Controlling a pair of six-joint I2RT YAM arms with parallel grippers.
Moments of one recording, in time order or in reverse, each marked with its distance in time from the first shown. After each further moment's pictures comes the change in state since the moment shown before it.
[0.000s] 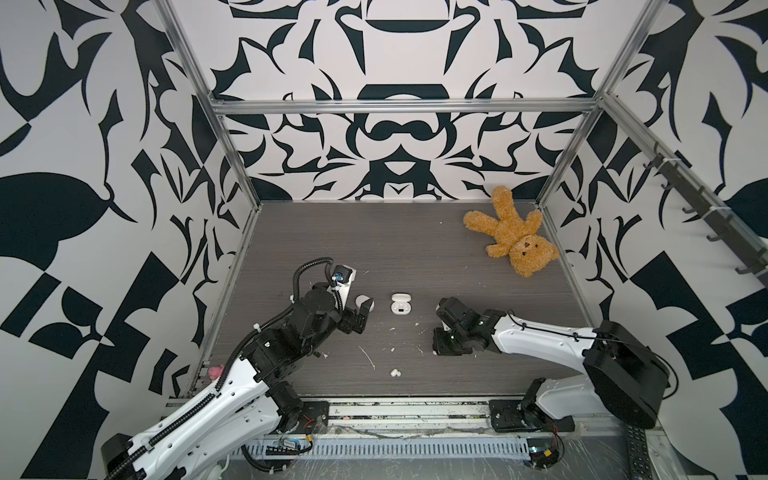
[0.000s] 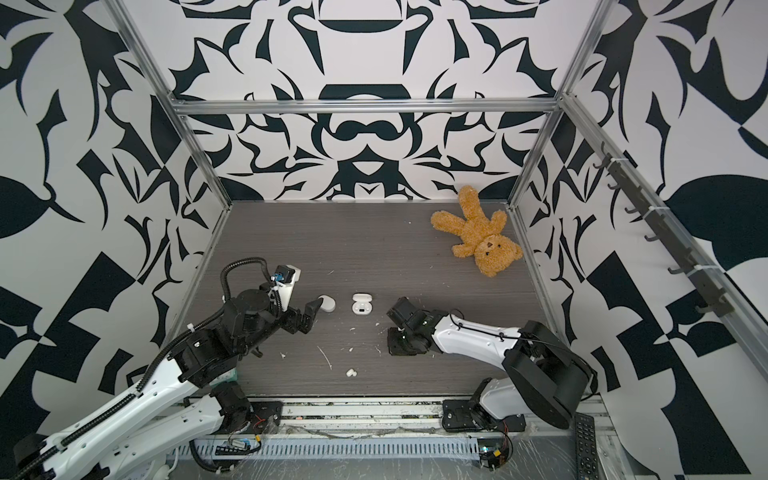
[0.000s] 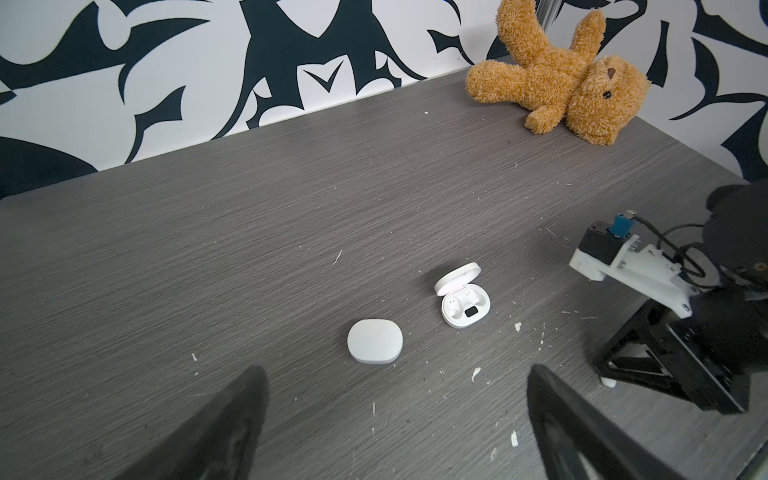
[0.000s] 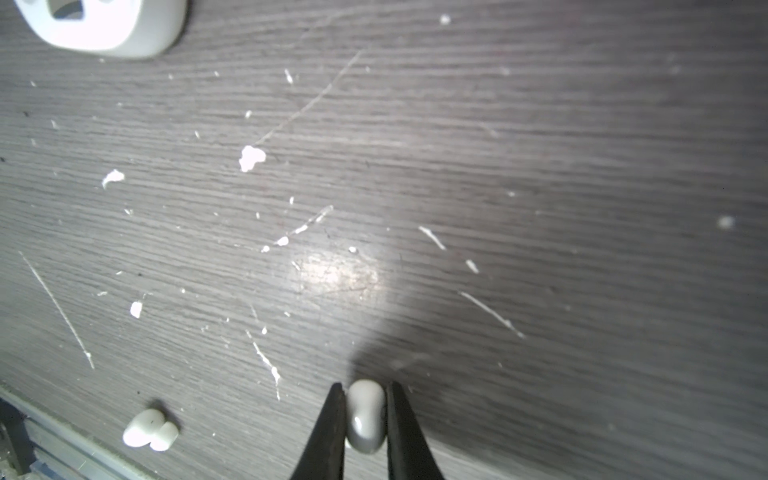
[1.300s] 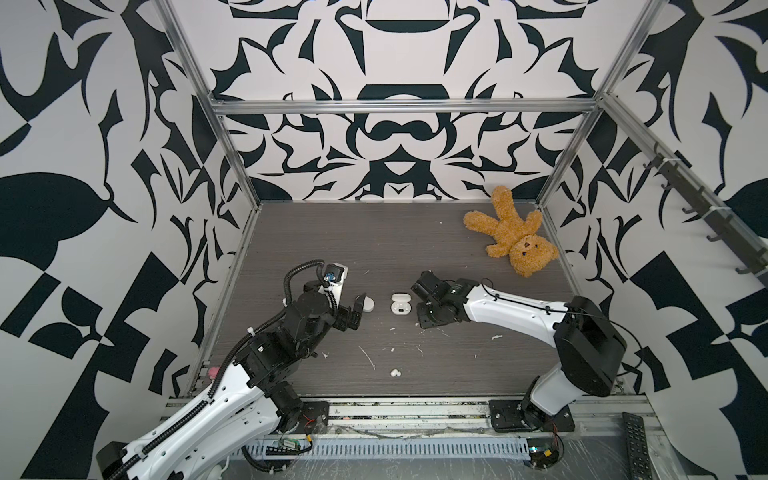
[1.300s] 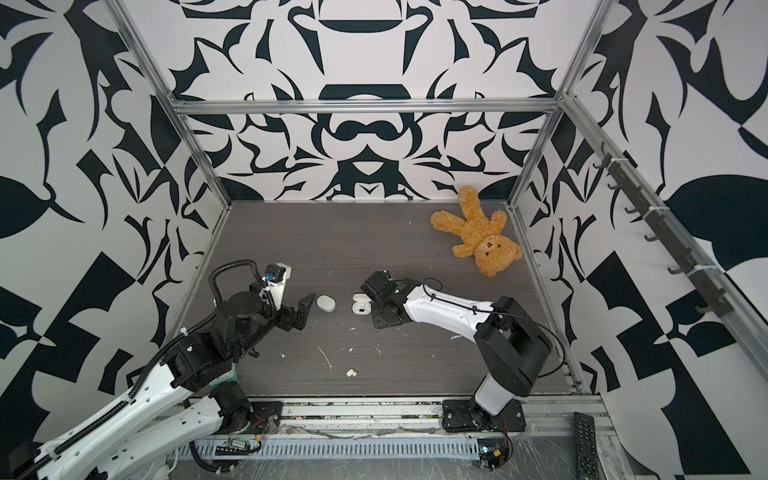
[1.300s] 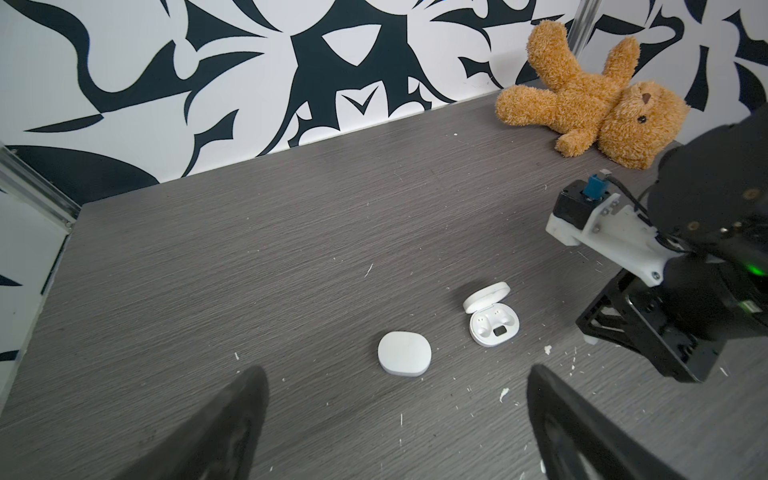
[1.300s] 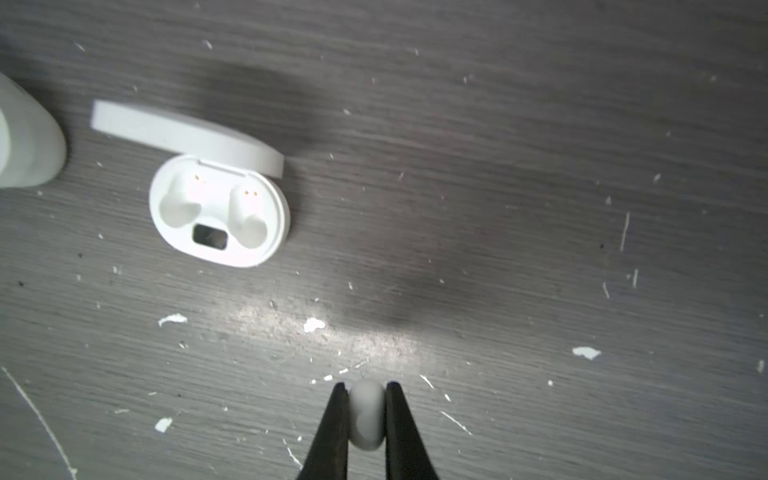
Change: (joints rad) left arm 0.000 -0.047 0.000 0.000 -0.107 0.016; right arm 0.017 0.246 0.451 -0.271 0.268 -0.175
